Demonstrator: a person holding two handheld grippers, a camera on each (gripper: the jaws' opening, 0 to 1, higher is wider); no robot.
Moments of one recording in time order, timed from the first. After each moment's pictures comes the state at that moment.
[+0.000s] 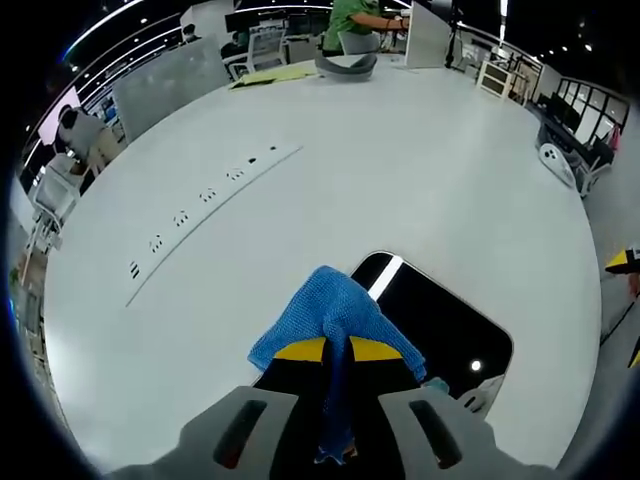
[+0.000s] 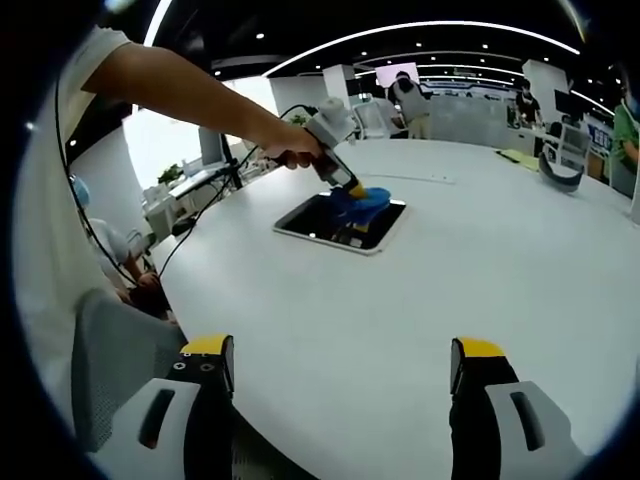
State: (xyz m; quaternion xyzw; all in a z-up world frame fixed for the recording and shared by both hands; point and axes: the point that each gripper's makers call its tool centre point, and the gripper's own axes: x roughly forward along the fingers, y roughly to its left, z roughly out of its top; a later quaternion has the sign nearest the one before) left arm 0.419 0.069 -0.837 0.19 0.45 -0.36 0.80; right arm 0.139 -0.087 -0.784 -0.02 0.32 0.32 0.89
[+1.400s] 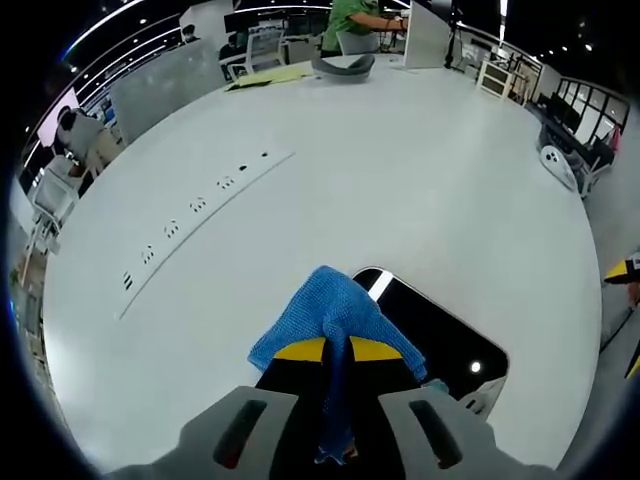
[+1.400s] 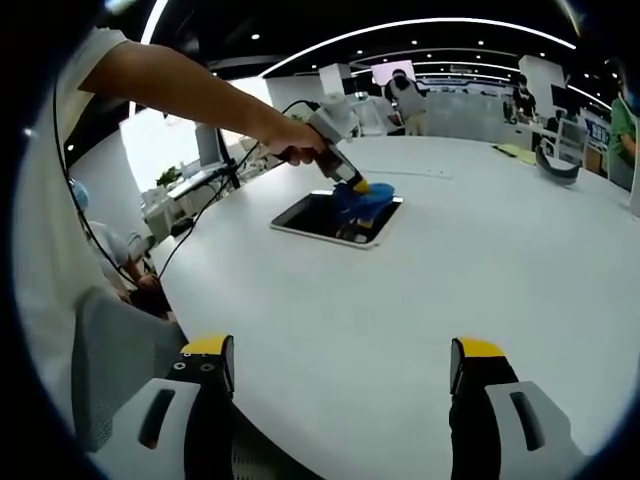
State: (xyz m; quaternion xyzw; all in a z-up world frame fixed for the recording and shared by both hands) left arm 0.424 0.053 -0.838 0.19 0.45 -0.36 0.80; right arm 0.135 -0.091 -0.791 -0.01 0.32 0.32 0.89
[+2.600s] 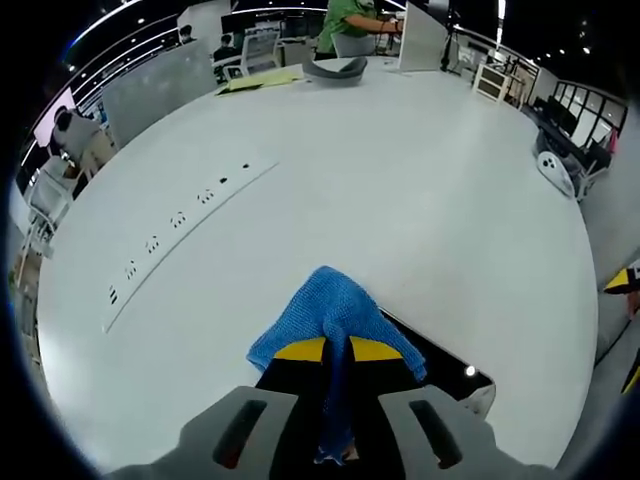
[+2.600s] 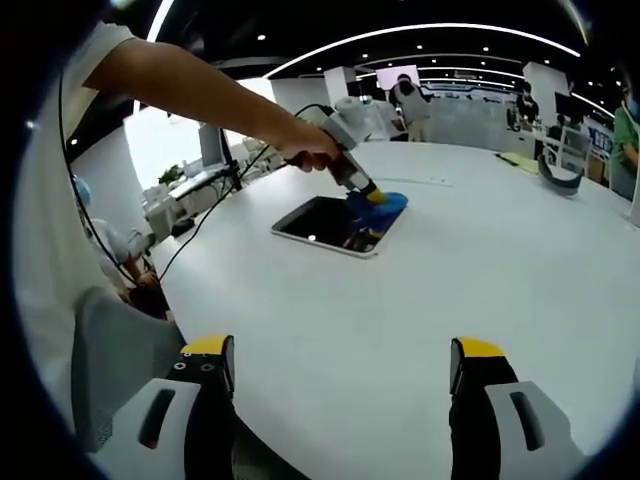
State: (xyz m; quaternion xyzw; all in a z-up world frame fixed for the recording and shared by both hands) left arm 0.423 0.025 -0.838 0.18 0.44 -0.37 0.80; right arm 0.143 -0.091 -0.784 -0.02 0.31 0.32 0.89
